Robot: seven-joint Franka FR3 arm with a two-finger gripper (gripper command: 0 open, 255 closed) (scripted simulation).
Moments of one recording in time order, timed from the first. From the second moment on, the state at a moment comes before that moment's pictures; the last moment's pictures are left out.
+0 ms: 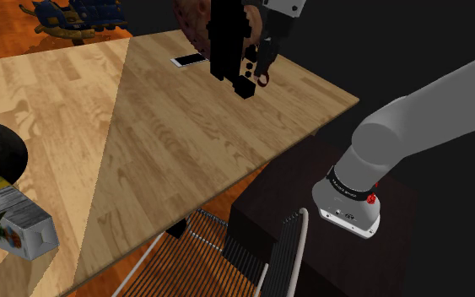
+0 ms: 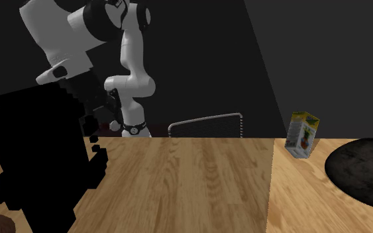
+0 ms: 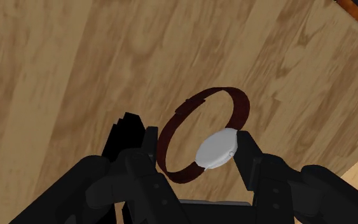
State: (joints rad) arm -0.27 -0.45 0.00 -2.48 0.35 1.93 -0.57
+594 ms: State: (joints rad) arm -0.26 -0.40 0.00 -2.57 0.38 2.06 -0.61
